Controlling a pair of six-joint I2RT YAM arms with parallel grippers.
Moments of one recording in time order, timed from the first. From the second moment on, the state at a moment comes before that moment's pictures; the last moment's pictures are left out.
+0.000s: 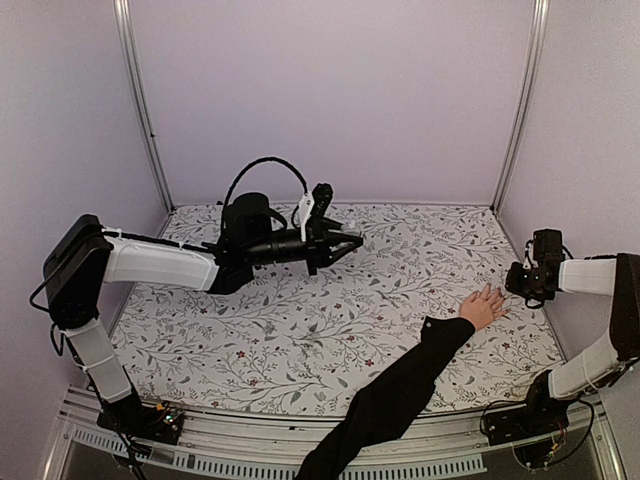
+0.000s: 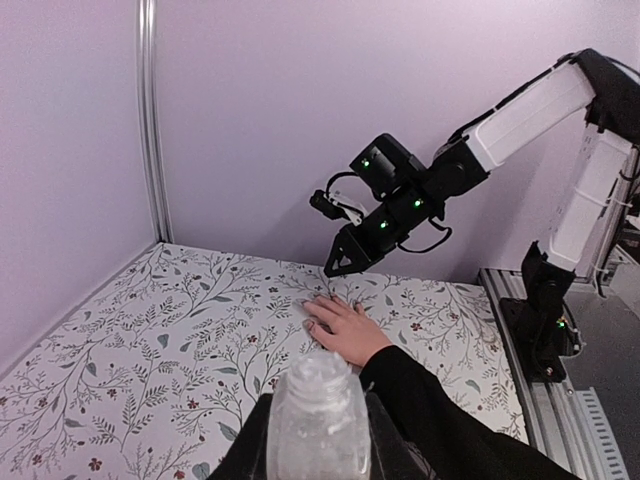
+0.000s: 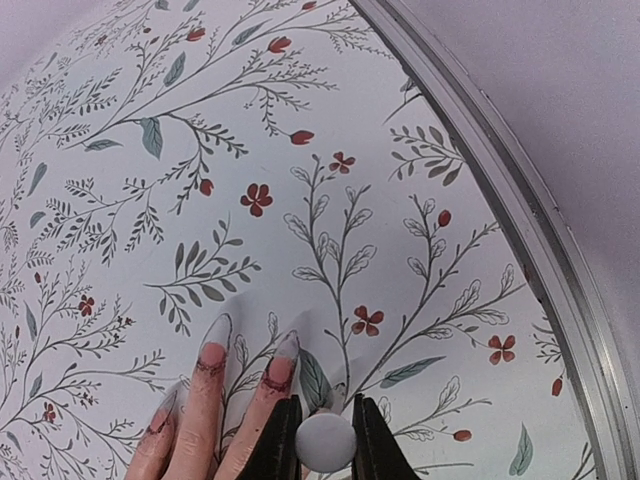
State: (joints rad) left arm -0.82 1.77 1.06 0.72 0.54 -0.04; right arm -0.15 1.39 0.63 -0.11 0.03 0.28
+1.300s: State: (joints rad) left arm -0.82 1.77 1.06 0.72 0.53 -0.04; right arm -0.15 1.43 0.63 -0.08 0.03 0.28
